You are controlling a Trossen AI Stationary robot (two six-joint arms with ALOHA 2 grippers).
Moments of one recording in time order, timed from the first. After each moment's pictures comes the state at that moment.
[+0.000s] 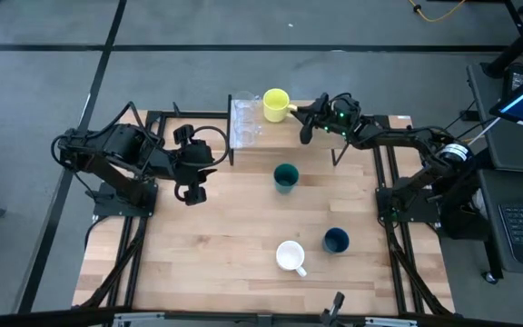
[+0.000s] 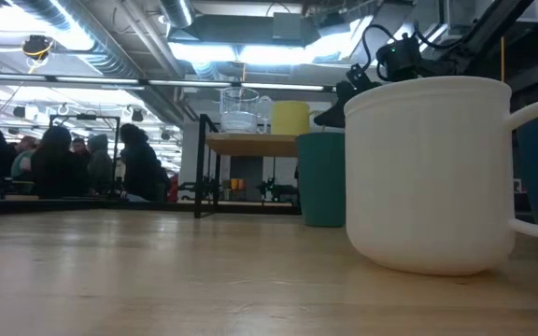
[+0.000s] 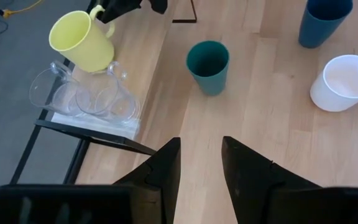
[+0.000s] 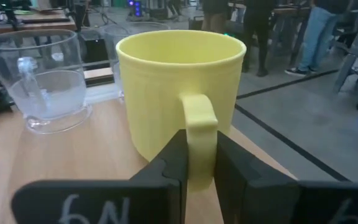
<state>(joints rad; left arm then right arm) -0.28 1.44 1.93 -1.47 -0.52 -0.34 -0.70 1.53 0.71 0.67 -0.23 -0.06</state>
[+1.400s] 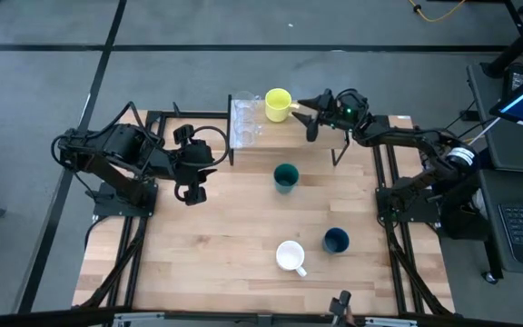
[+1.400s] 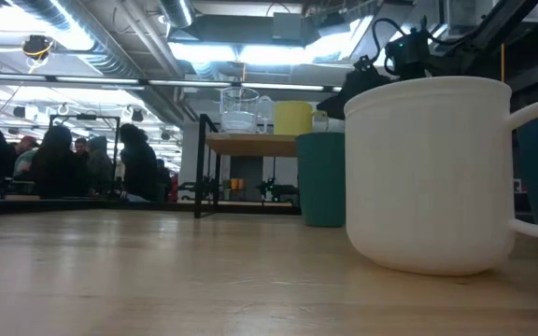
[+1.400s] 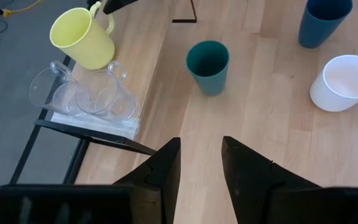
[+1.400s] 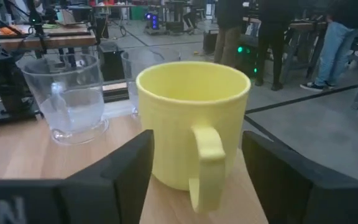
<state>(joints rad) -0.28 1.44 1.93 -1.47 -0.52 -0.34 -0.76 1.48 0.71 0.67 -0.36 -0.06</state>
